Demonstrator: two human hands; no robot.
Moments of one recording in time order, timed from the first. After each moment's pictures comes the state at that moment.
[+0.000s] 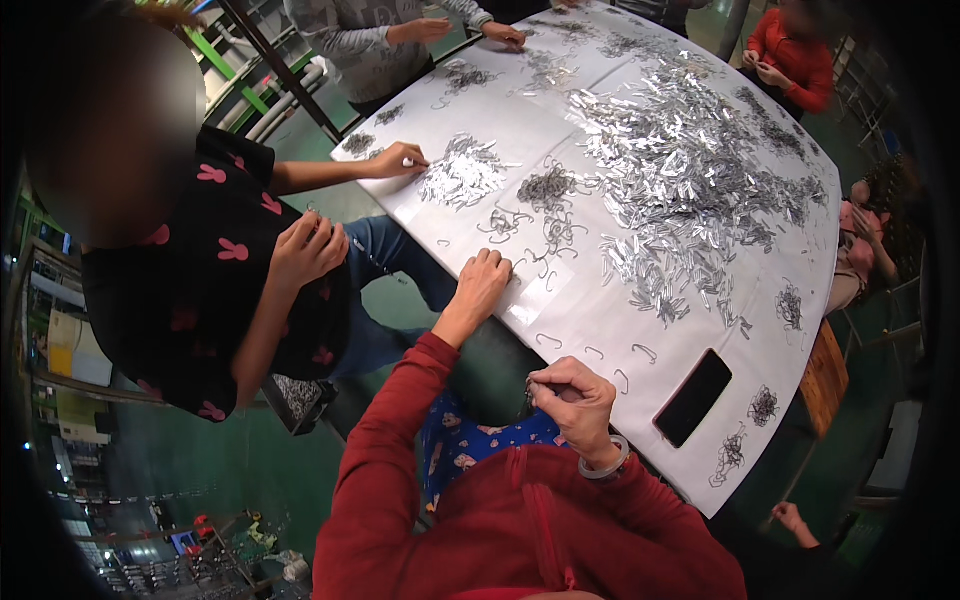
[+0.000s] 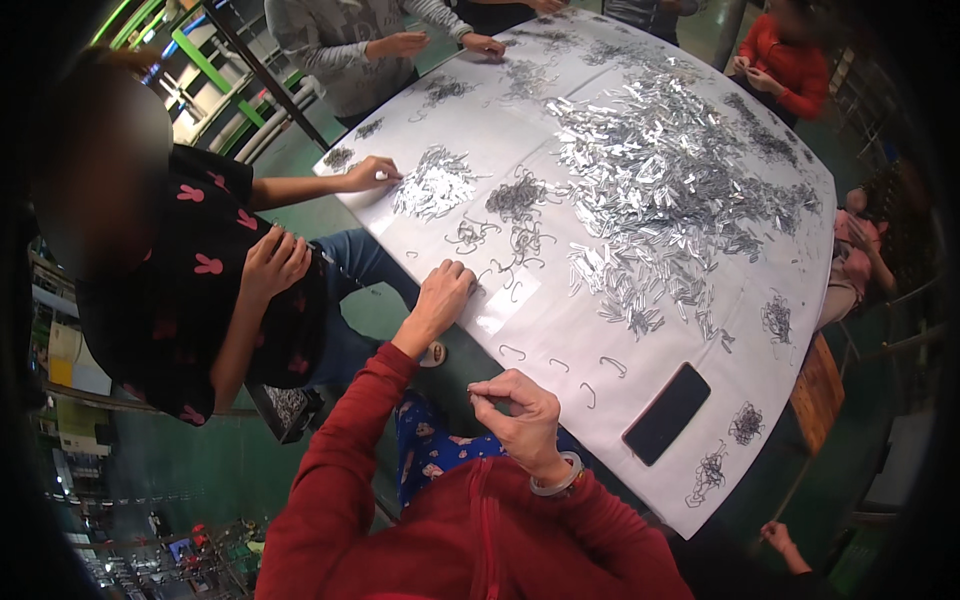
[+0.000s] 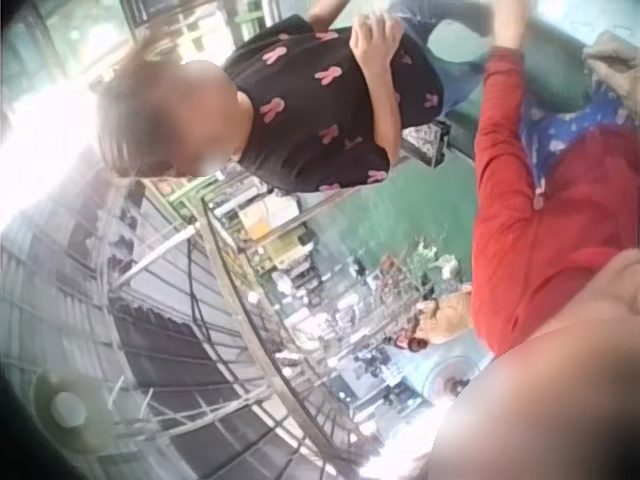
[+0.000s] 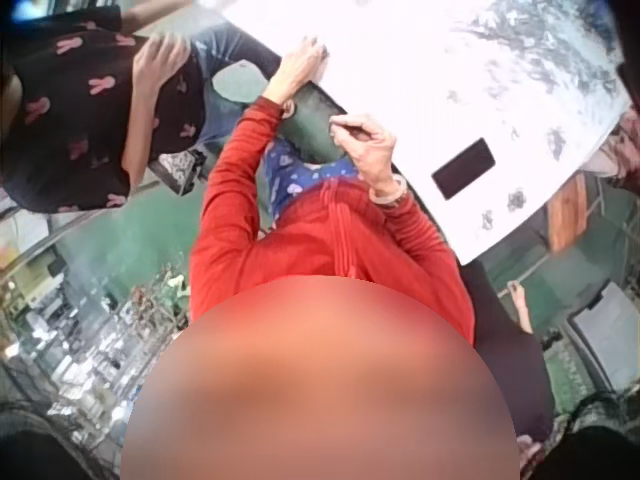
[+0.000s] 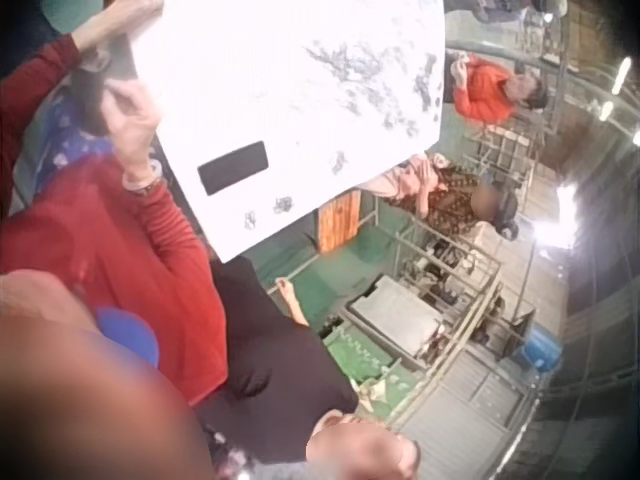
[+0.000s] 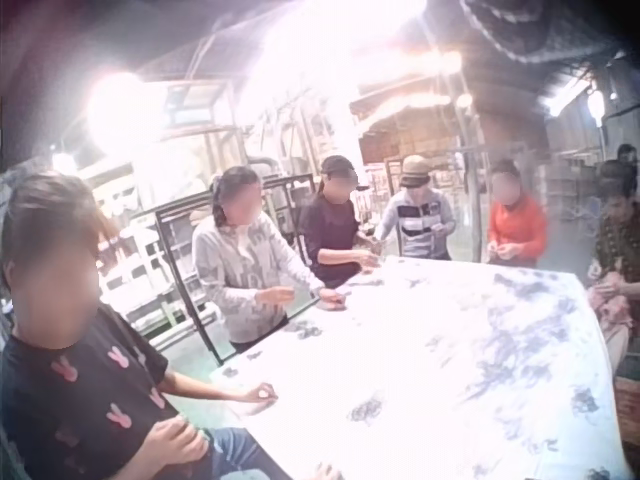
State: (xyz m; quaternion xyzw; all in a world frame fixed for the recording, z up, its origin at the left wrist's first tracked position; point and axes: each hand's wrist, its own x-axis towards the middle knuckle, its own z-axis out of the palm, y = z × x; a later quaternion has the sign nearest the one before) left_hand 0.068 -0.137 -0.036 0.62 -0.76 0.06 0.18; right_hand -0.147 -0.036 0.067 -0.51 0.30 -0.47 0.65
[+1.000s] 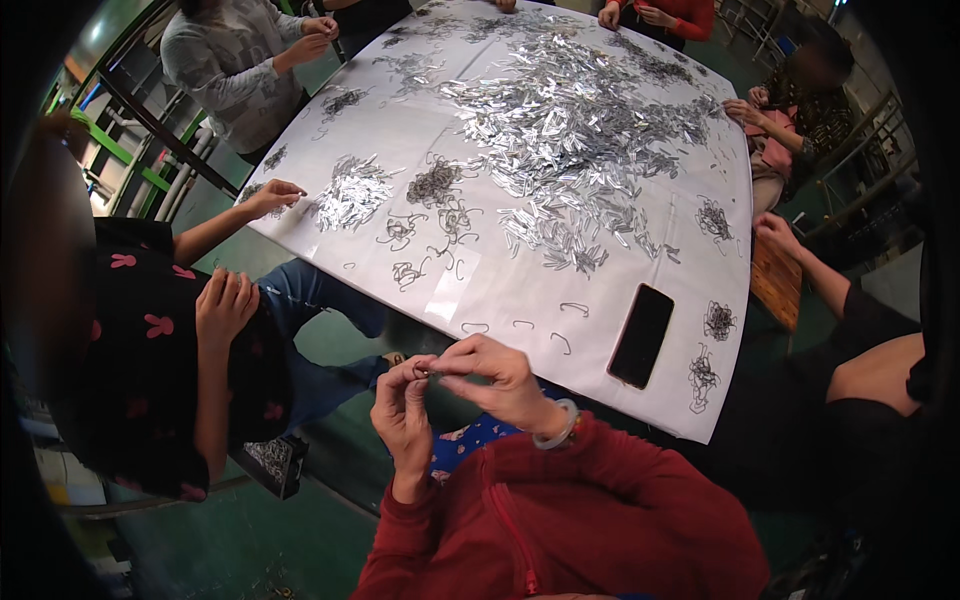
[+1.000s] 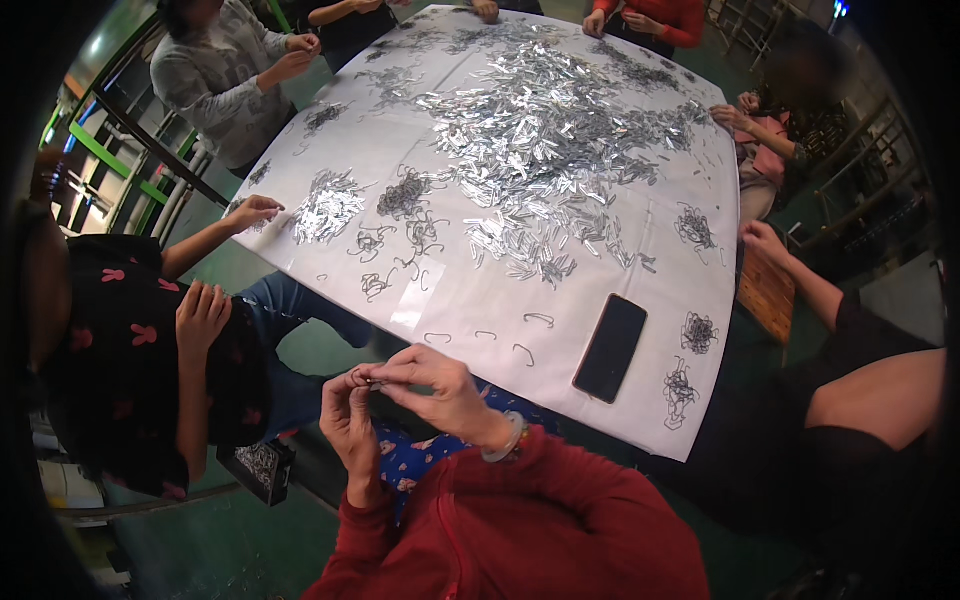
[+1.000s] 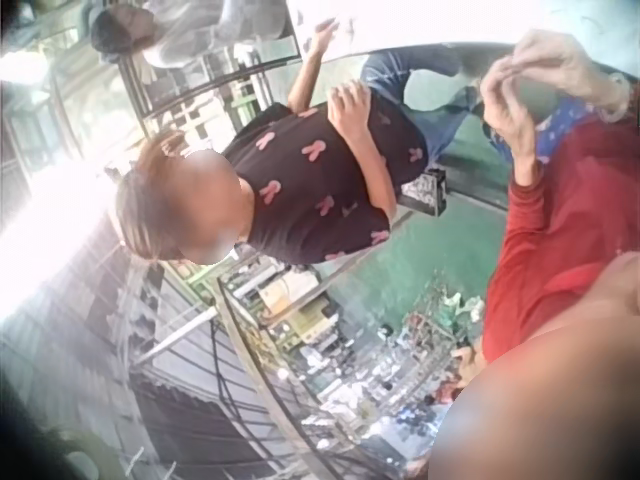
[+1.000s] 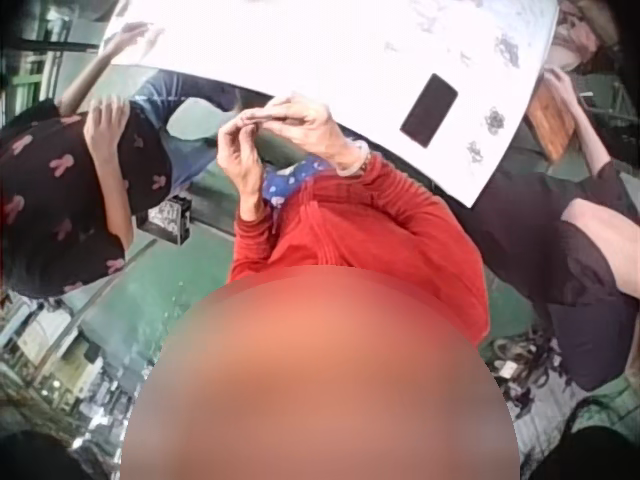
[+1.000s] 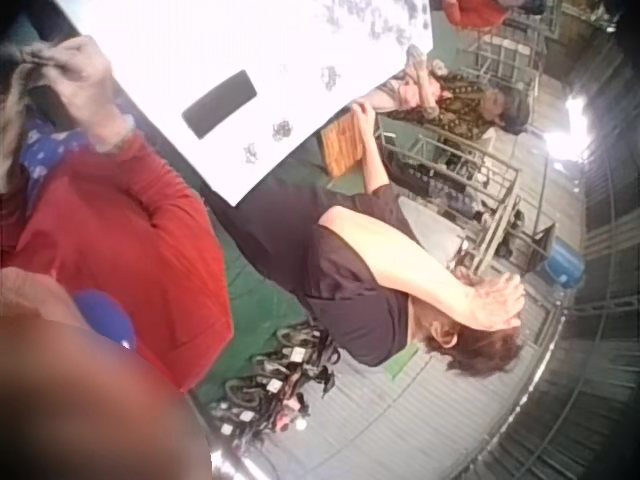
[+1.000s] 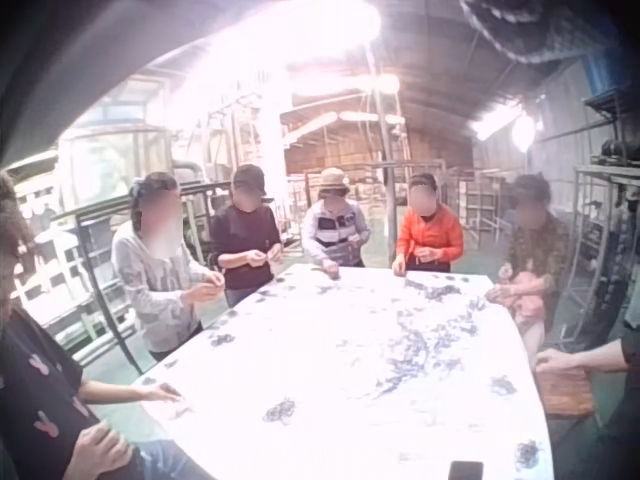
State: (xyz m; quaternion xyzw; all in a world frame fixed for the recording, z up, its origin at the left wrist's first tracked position) left_hand -0.014 0.019 0.065 0.52 -0.42 -0.32 0.67; right_hand -0.142 -0.041 0.058 -0.66 0.26 -0.49 0.50
